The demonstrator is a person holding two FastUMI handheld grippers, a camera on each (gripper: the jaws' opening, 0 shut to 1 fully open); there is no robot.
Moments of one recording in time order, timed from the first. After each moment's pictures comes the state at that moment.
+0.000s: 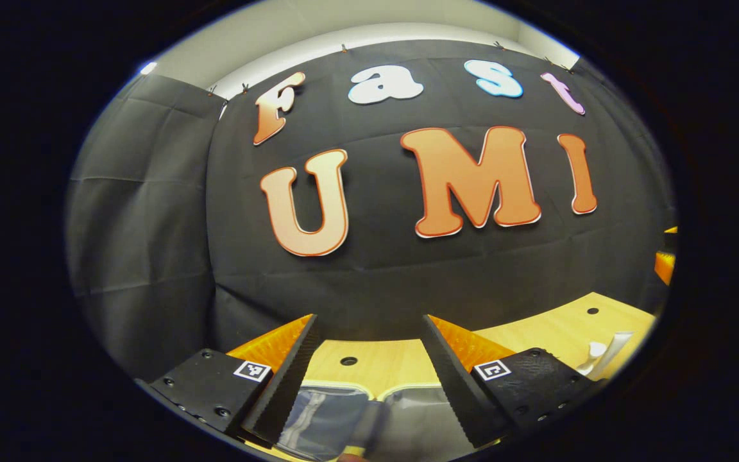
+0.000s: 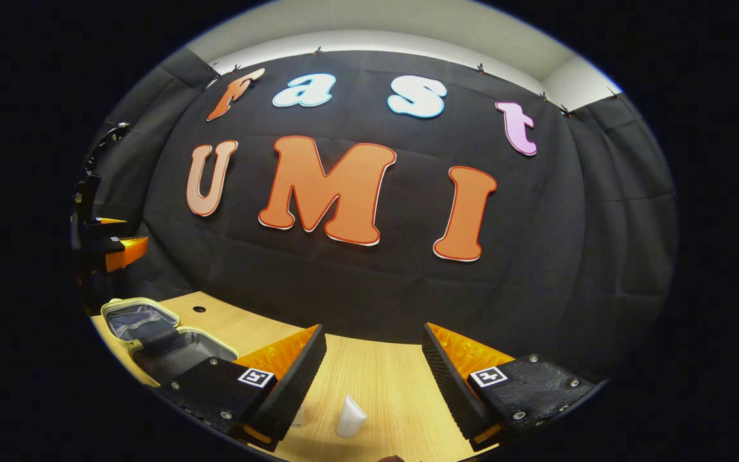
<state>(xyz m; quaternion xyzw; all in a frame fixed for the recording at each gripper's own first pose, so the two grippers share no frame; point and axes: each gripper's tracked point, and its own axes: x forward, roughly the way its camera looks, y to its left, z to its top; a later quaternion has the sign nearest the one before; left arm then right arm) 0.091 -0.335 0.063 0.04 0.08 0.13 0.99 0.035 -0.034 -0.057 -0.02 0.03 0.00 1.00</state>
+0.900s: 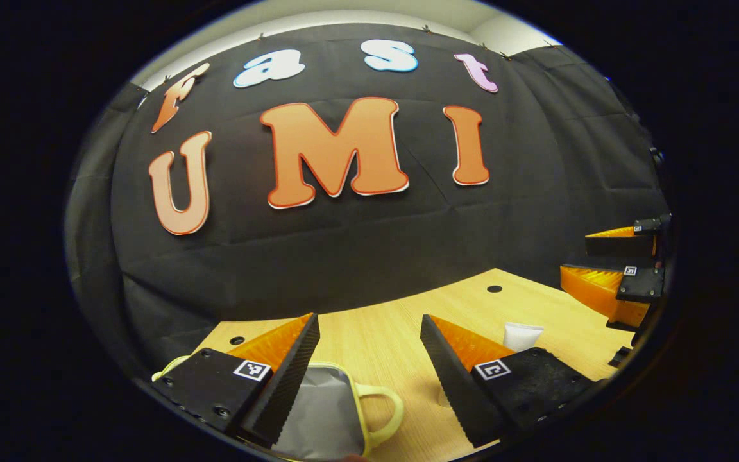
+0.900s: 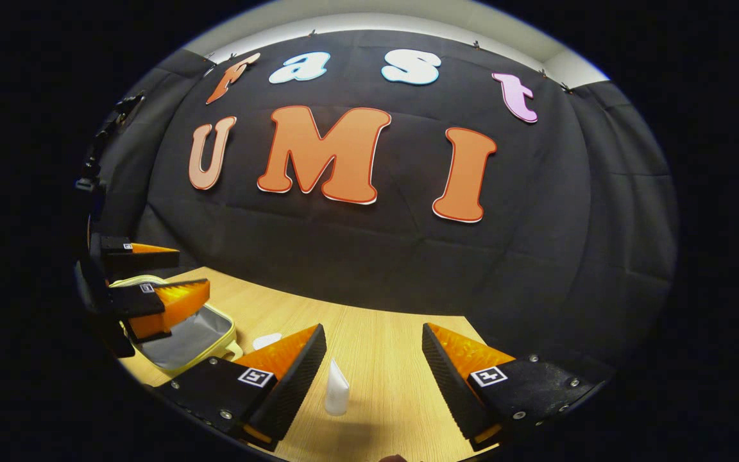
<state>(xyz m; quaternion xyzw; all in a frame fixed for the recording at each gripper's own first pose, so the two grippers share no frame) 0.103 -0.563 -0.005 0.04 0.15 -0.06 0.99 0.025 -0.057 -0.118 -0.02 0.10 0.02 0.99</state>
